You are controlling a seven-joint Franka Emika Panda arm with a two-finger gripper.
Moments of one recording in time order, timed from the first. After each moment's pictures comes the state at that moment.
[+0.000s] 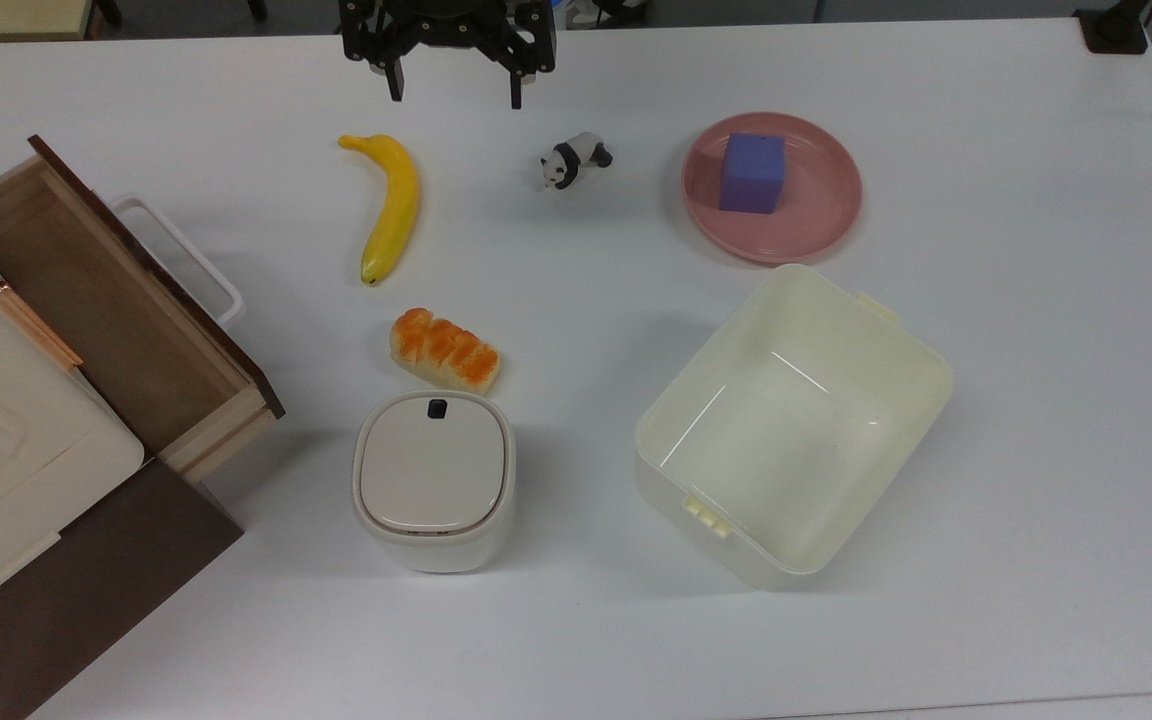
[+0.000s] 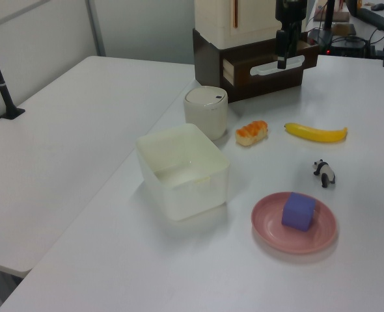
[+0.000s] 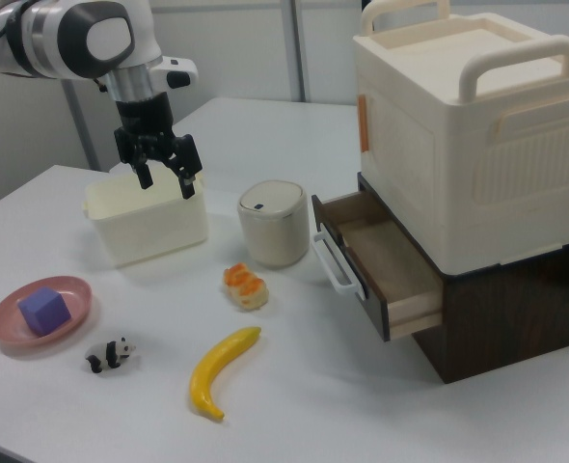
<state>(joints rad) -0.04 0.05 0.05 -1.64 -0.03 1.69 0.07</state>
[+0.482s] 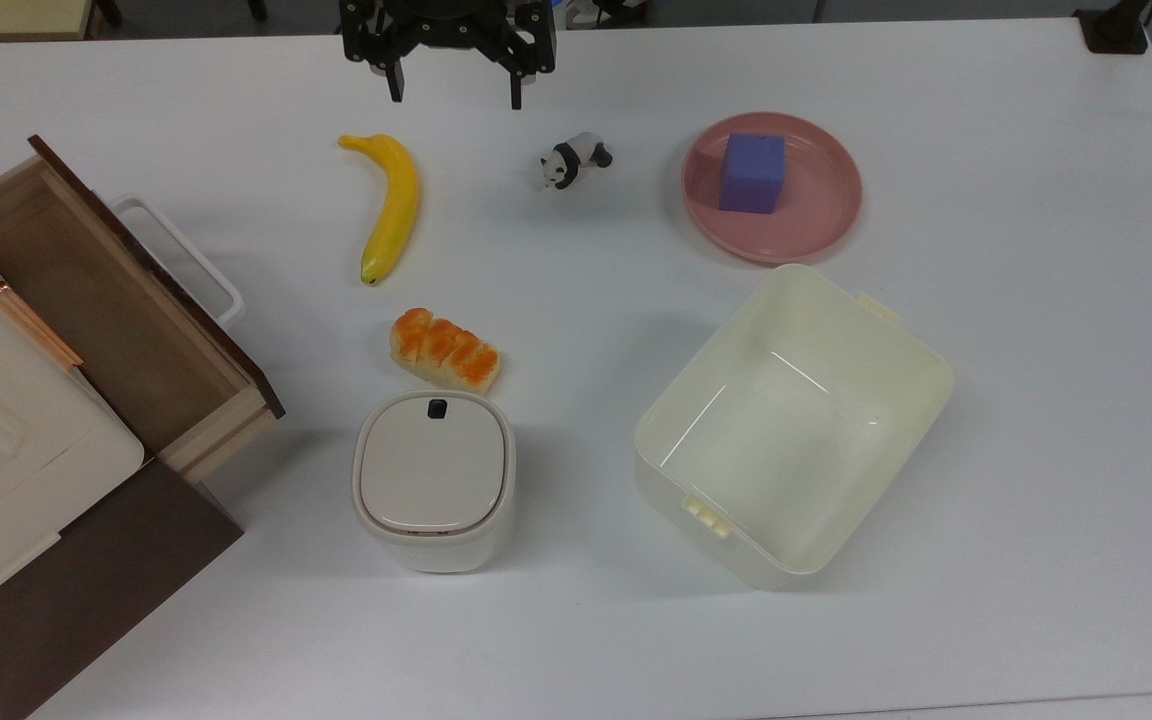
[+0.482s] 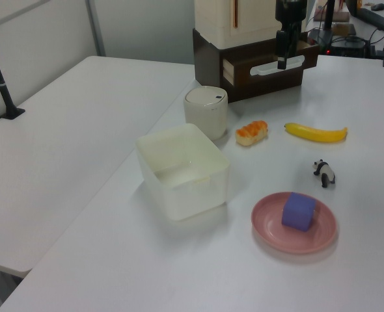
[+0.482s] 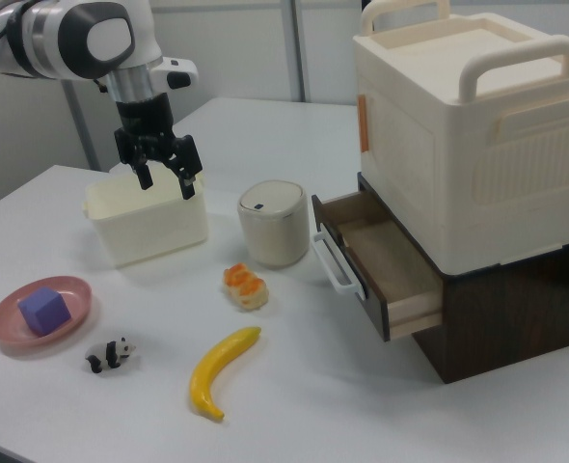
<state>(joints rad) -0.04 0.05 0.05 -1.64 -0.03 1.69 0.06</state>
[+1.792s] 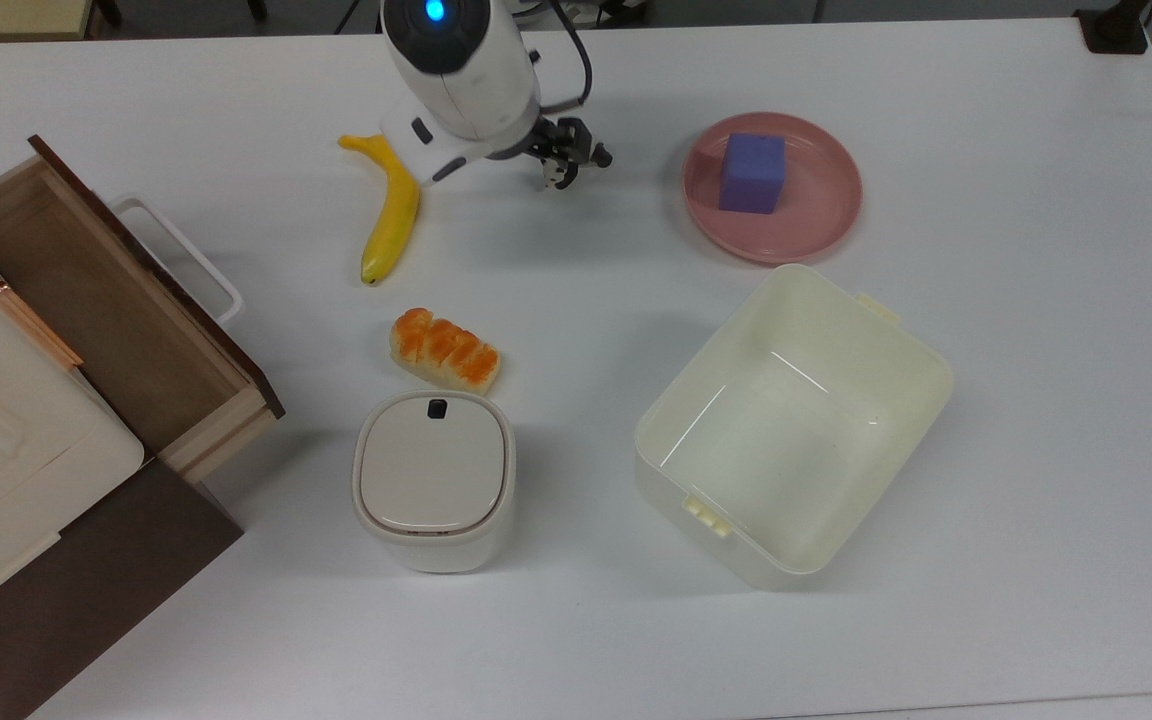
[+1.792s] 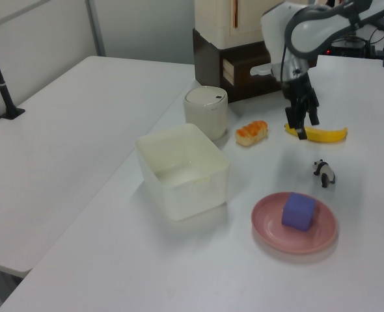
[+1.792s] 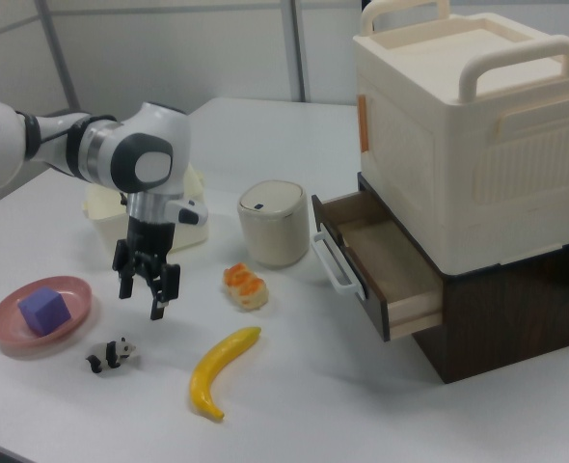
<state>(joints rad) -0.02 0.19 0.06 -1.91 0.10 1.69 0.20</state>
